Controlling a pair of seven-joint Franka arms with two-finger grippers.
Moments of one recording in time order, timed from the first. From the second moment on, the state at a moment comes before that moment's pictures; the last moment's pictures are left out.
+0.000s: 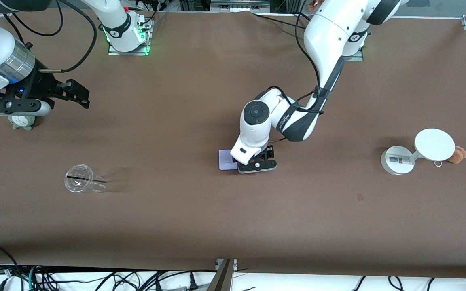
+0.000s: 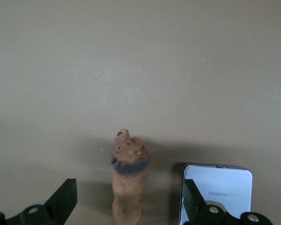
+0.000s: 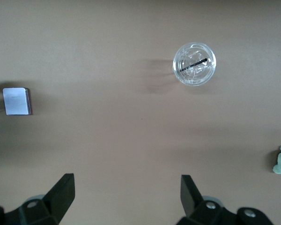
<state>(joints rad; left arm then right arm) -0.59 0.84 -0.08 -1.36 0.17 2.29 -0.89 0.14 0.08 0.05 -1.53 0.01 1.61 0.18</state>
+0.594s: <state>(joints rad) -0.59 0.87 -0.08 -1.35 0.17 2.33 -0.88 0.14 0.08 0.05 -1.53 0.01 1.61 0.18</state>
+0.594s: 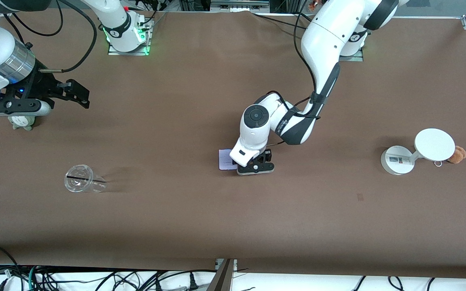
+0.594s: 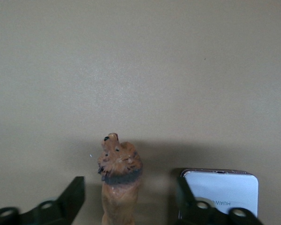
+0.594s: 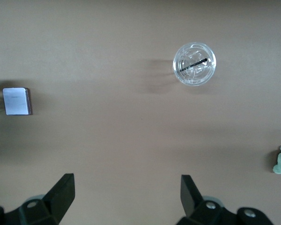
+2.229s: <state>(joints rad) -0.07 0.42 0.05 -1.90 0.09 2.37 -0.19 0.14 0.08 0.04 -1.53 0.01 1.61 0.18</state>
